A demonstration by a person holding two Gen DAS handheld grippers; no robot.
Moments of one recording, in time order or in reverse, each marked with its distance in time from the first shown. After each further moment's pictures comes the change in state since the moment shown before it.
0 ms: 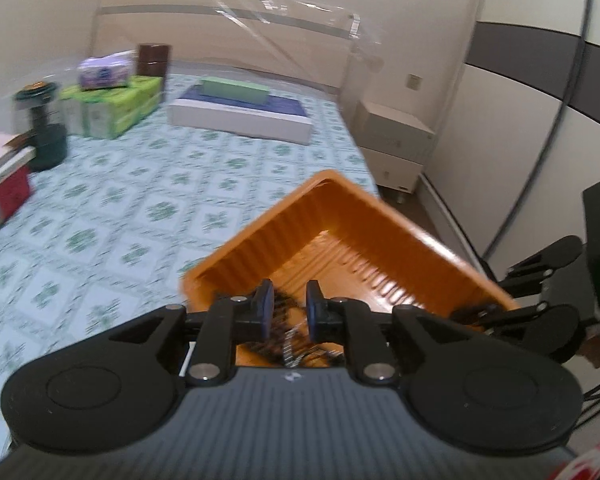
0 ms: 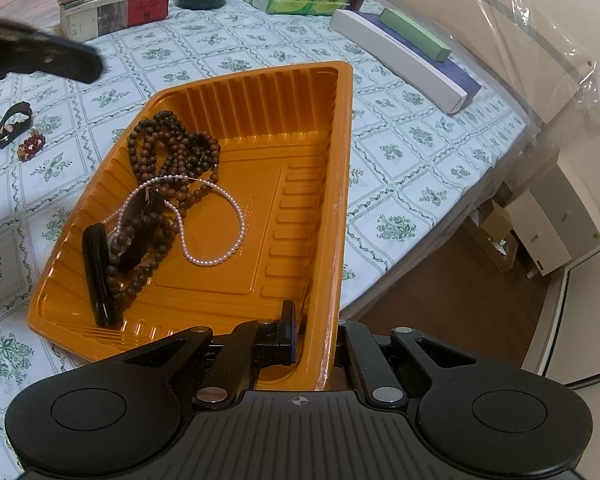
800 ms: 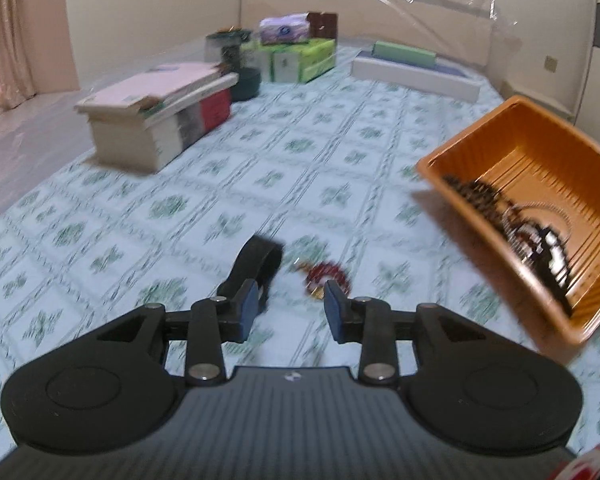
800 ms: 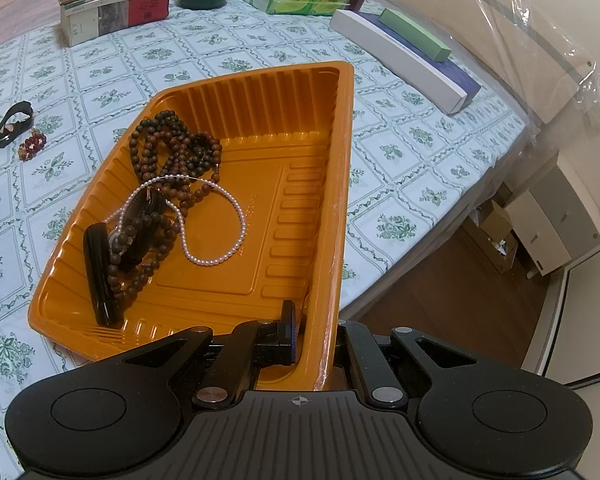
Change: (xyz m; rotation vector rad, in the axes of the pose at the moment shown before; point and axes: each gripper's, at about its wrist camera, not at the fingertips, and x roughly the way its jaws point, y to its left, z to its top) left arm -0.071 0.097 -0.115 -0.070 0.057 0.438; right arm -0.001 0.001 -0.001 -0.001 0.000 0.000
